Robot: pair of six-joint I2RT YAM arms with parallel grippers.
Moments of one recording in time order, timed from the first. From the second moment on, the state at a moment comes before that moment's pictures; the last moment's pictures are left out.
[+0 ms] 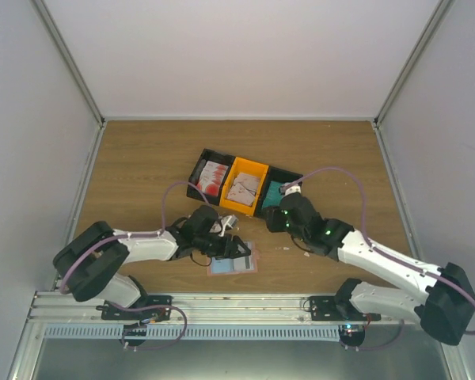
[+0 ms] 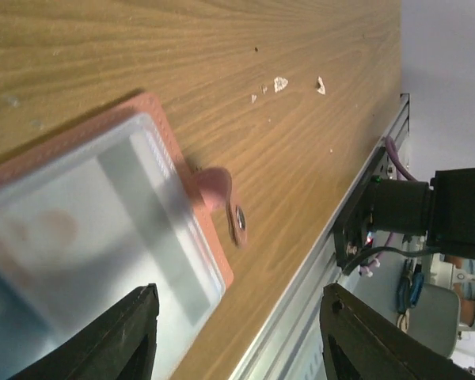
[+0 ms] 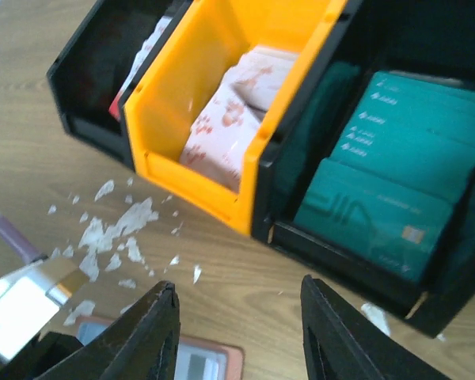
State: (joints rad) left arm -0.79 1.43 0.48 0.18 0.62 -0.83; right arm 0.87 1.08 0.68 -0.31 0.24 0.68
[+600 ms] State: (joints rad) left arm -0.68 1.19 0.55 0.05 0.22 -0.77; right arm 0.62 1.39 1.14 -0.47 -0.08 0.22
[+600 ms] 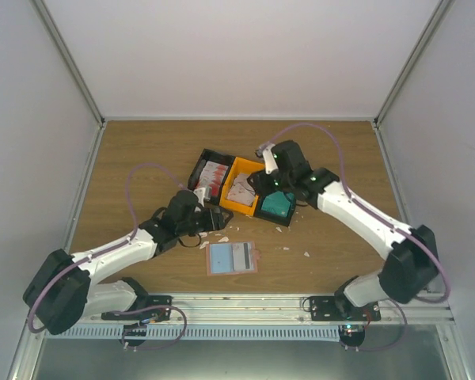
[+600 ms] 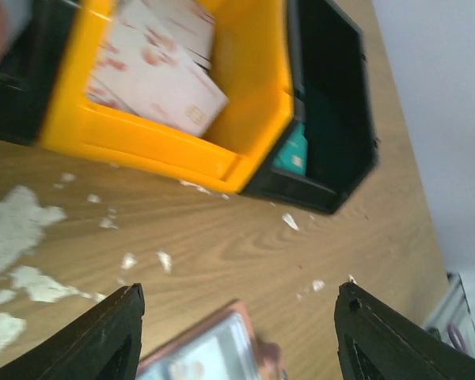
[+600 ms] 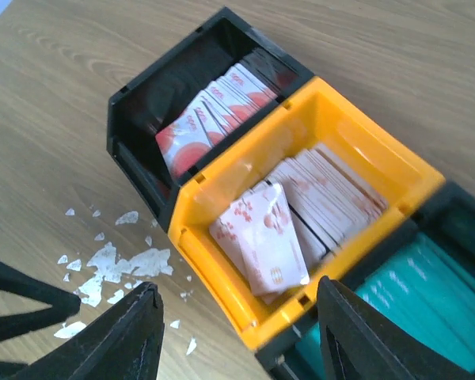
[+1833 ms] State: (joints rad) left arm -0.52 1.66 0.63 0.29 0.34 -0.93; right arm 0.62 2.22 1.79 -0.82 -0.10 -0.18
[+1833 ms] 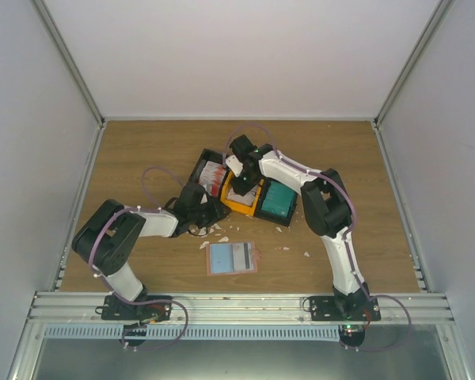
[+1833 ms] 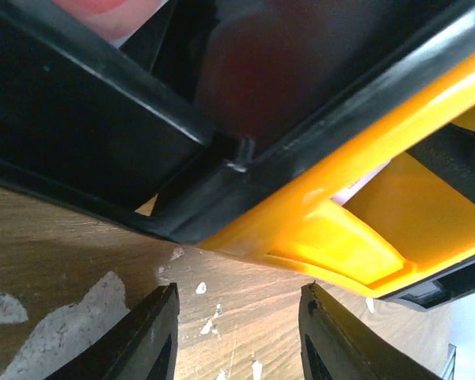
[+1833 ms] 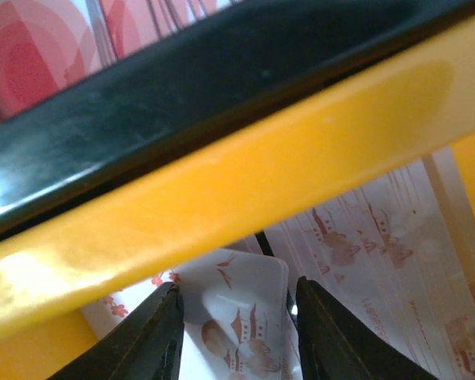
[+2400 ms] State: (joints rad) left arm -0.51 1.71 0.65 0.32 0.38 -0.91; right arm 0.61 2.19 1.79 -0.82 -0.19 -0.17
